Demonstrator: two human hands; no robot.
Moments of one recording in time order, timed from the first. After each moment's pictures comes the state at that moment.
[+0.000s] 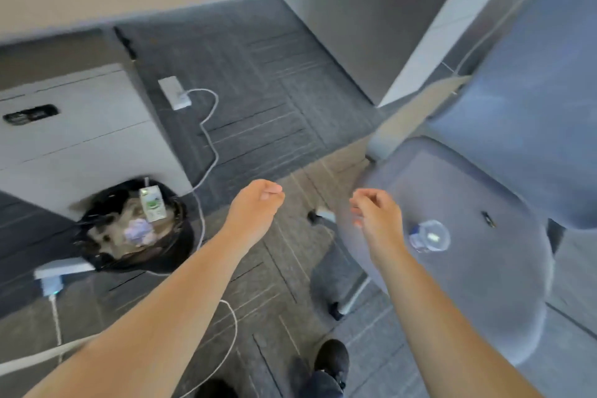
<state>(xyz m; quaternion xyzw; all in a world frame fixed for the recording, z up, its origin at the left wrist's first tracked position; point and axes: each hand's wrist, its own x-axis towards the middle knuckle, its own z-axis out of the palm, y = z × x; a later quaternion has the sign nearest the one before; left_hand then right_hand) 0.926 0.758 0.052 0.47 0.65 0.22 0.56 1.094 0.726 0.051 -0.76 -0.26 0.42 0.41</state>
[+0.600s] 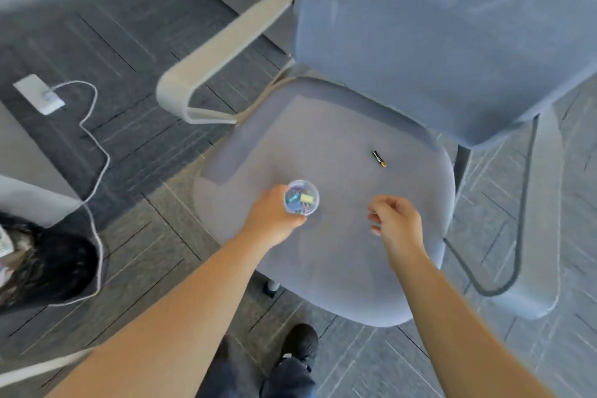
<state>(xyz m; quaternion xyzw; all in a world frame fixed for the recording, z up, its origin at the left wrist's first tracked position) 1.260 0.711 -0.034 0.65 0.57 -0.01 0.50 1.412 0.627 -0.026 -0.81 -0.11 0.38 0.43</state>
